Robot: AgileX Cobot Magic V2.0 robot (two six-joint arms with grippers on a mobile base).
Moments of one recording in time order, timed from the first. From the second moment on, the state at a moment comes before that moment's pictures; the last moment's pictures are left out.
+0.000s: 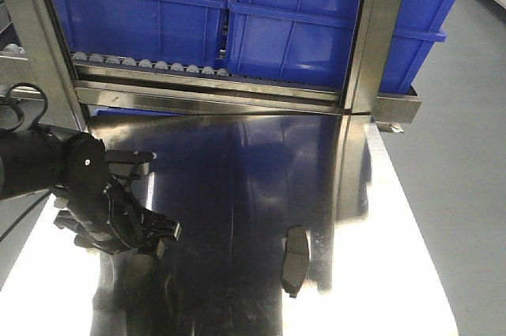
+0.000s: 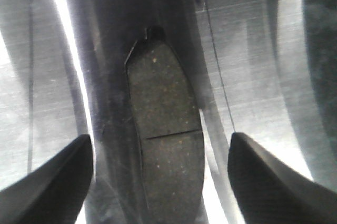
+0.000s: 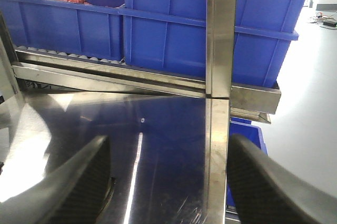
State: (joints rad) left arm -0.37 1.77 -1.10 -0.08 0.79 -0.16; right arm 0.19 0.21 -0.39 0.05 0.41 0.00
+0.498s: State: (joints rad) left arm -0.37 1.79 -1.10 -0.08 0.75 -0.18; right arm 0.19 0.21 -0.39 0.05 0.41 0.00
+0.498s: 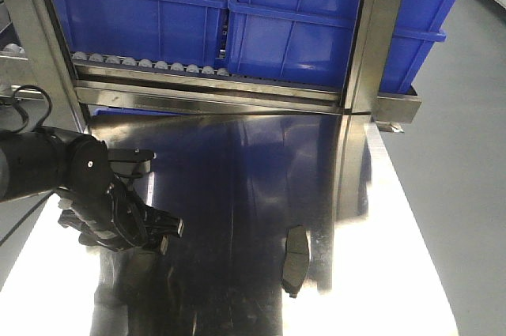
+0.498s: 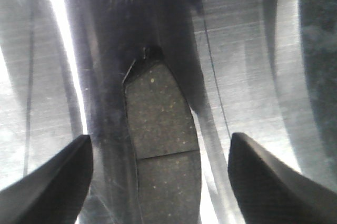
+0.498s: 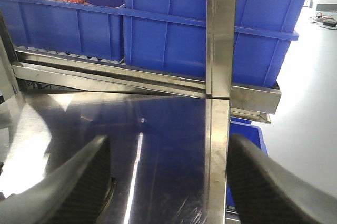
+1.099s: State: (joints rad) left arm -0.37 1.83 -1.11 -0.08 0.77 -0.18; right arm 0.19 0.21 -0.39 0.05 0.41 0.00
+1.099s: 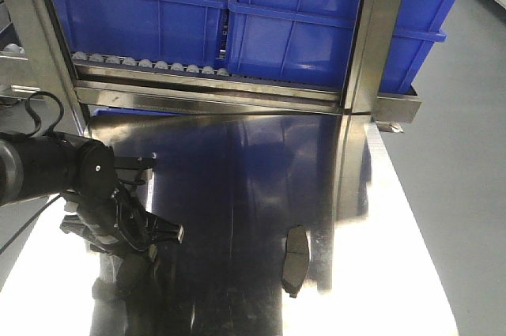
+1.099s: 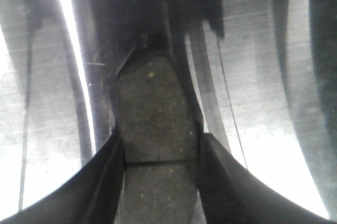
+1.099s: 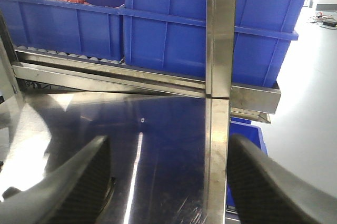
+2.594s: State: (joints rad) left arm -0.37 0.22 -0.56 0.10 0.92 -0.24; right arm 0.19 0.21 -0.39 0.05 0.41 0.00
